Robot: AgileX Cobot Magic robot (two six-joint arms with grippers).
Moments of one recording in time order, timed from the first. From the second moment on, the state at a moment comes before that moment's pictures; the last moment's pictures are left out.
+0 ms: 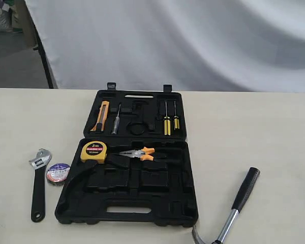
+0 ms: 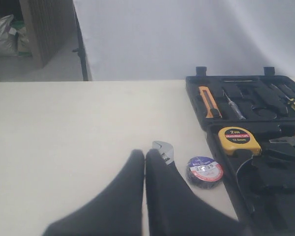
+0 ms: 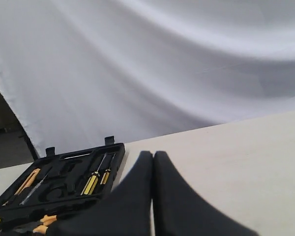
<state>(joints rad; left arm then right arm) 0.09 0.00 0.00 -0.02 0.27 0.00 0.18 0.01 0.00 0.22 0.06 0.05</state>
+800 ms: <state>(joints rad) 0.09 0.00 0.00 -0.02 0.27 0.00 0.66 0.85 -0.23 0.28 0.08 -0.04</state>
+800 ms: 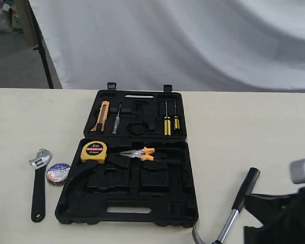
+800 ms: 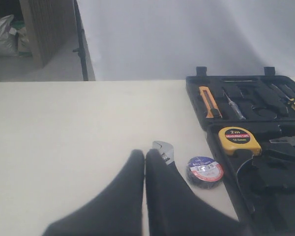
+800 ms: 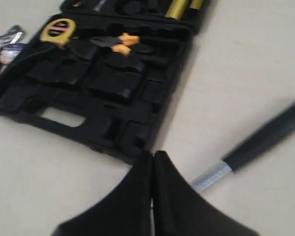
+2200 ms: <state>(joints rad) 0.09 0.00 0.00 -0.02 0.27 0.00 0.96 2.49 -2.30 0.34 1.01 -0.67</state>
